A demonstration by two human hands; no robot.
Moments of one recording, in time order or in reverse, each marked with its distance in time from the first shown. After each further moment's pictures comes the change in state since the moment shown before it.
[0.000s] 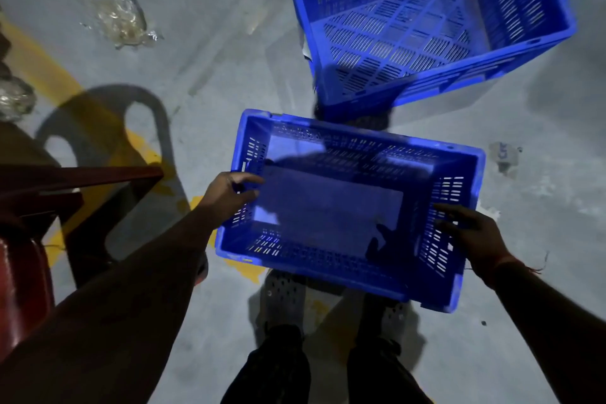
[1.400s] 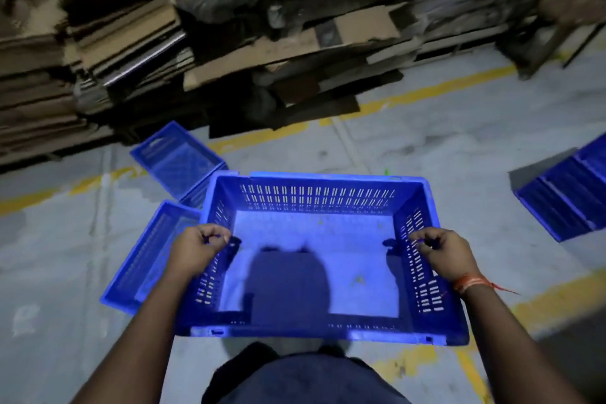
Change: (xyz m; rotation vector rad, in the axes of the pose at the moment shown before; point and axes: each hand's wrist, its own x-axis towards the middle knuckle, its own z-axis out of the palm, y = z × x) left_hand -0.408 0.644 0.095 0.396 -0.265 0.725; right_hand -0.619 -0.003 -0.434 0.255 0.878 0.146
